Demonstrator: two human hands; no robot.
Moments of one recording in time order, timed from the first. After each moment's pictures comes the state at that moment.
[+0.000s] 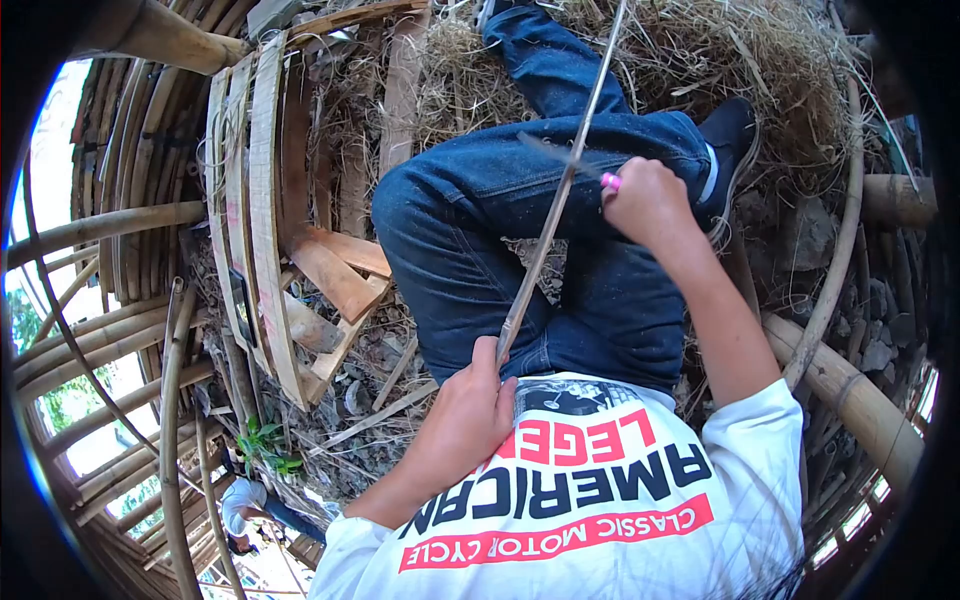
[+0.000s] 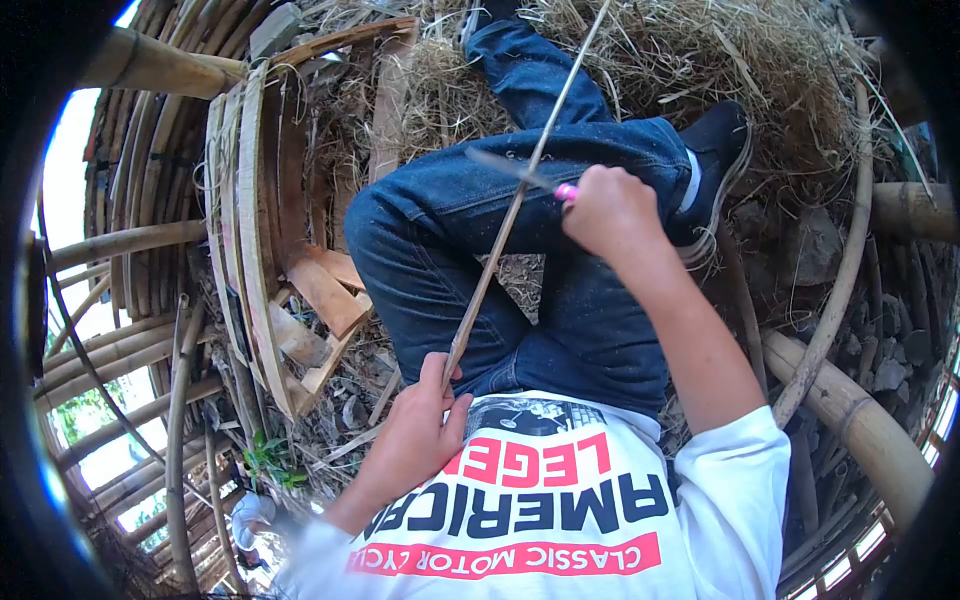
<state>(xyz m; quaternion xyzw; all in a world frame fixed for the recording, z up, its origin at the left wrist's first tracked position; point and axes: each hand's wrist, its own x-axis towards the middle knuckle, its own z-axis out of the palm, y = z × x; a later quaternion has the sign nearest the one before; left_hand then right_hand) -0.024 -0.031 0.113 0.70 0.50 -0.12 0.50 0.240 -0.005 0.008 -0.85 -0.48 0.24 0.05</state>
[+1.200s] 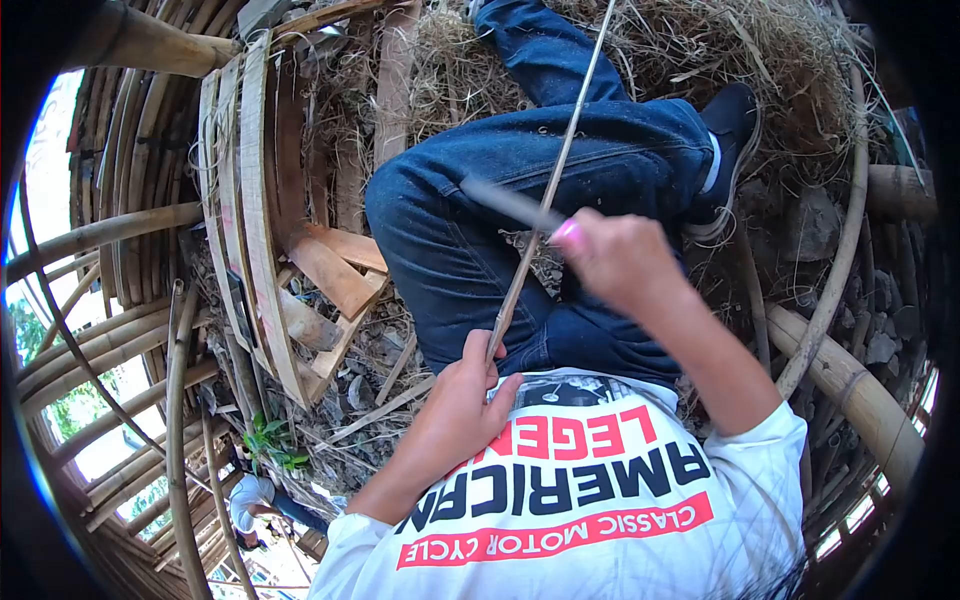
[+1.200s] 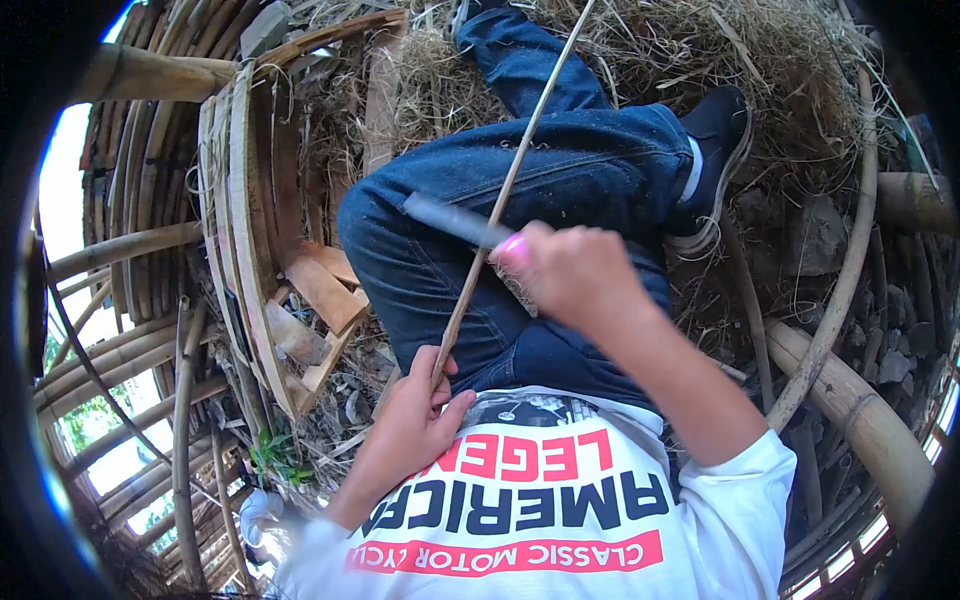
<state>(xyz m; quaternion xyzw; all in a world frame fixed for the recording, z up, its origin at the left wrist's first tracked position) -0.021 -0.022 0.110 0.67 0.50 -0.13 0.53 0.195 -0.049 0.010 -0.73 -0.61 0.22 0.24</state>
